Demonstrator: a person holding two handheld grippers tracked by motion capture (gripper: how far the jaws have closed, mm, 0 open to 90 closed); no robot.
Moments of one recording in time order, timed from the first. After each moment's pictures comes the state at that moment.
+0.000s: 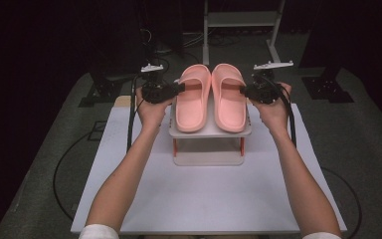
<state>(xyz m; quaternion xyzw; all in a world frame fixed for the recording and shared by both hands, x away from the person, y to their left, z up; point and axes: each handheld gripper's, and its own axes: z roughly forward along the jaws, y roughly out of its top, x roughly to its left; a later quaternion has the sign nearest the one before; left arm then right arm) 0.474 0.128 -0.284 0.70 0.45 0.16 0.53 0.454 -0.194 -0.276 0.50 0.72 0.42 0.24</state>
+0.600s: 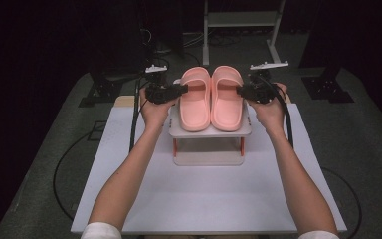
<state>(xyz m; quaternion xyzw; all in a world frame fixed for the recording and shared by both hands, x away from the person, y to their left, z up) 0.479 0.121 -0.291 0.71 0.45 0.16 0.52 0.461 -0.188 -0.281 0.50 0.72 0.42 0.23</state>
